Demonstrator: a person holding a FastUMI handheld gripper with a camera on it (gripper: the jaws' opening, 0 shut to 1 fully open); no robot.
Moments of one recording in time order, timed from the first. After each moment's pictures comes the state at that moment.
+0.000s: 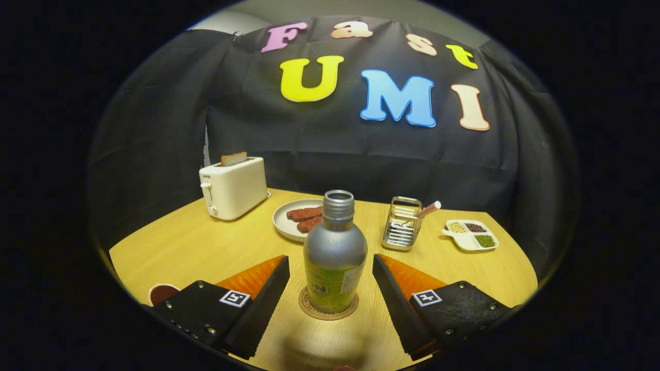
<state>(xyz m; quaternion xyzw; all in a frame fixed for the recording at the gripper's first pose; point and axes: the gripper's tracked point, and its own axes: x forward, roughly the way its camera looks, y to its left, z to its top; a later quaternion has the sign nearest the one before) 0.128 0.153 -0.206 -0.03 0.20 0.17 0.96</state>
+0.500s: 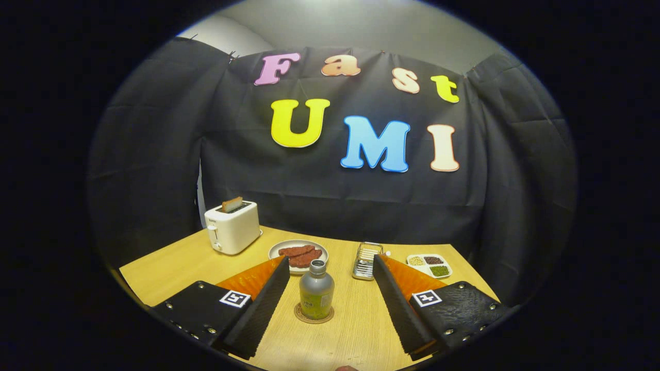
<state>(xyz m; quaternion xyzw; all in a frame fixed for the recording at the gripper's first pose) 0.071 0.111 -0.073 -0.02 0.13 0.12 0.99</state>
